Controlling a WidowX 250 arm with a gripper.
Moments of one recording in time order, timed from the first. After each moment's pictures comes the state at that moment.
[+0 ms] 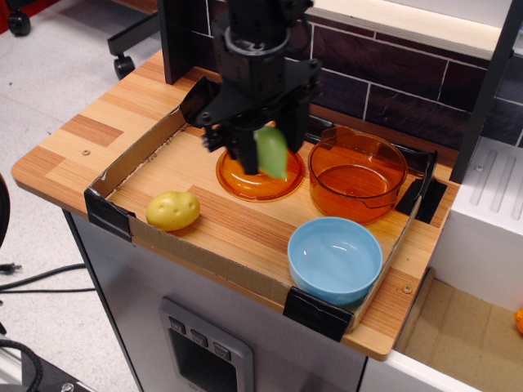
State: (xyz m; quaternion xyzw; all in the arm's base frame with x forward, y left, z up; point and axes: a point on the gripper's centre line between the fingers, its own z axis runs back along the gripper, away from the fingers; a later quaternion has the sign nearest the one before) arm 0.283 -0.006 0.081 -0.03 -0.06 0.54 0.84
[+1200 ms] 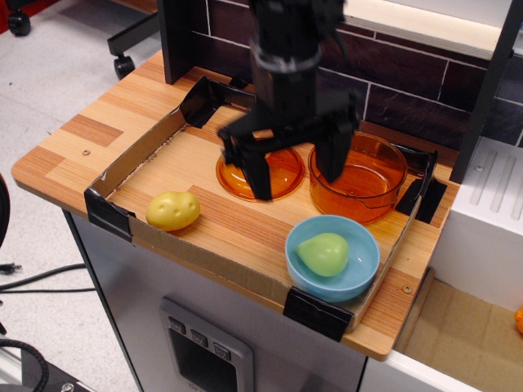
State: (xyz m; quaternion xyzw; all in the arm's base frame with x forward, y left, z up) arm 0.265 -0.026 0.089 -0.03 -0.02 0.42 0.91
